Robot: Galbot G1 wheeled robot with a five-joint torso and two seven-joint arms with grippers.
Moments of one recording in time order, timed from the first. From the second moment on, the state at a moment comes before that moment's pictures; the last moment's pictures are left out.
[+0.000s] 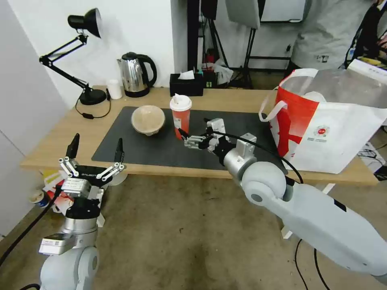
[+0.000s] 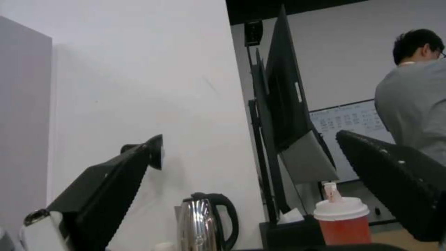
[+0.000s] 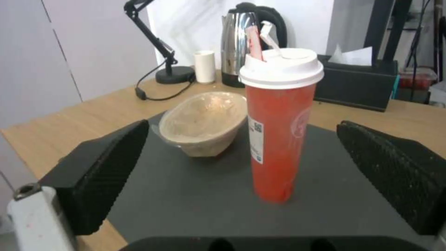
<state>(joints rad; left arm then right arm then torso) 1.57 -1.49 -0.74 -2.18 -0.22 -0.51 0.24 -0.54 0.87 -0.35 2.02 0.92 -0.23 0.35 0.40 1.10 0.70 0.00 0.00</state>
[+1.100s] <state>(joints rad) 1.57 -1.49 -0.75 -2.17 -0.22 -0.53 0.24 -0.45 0.95 -0.39 1.85 0.92 -0.23 0.30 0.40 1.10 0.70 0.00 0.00</state>
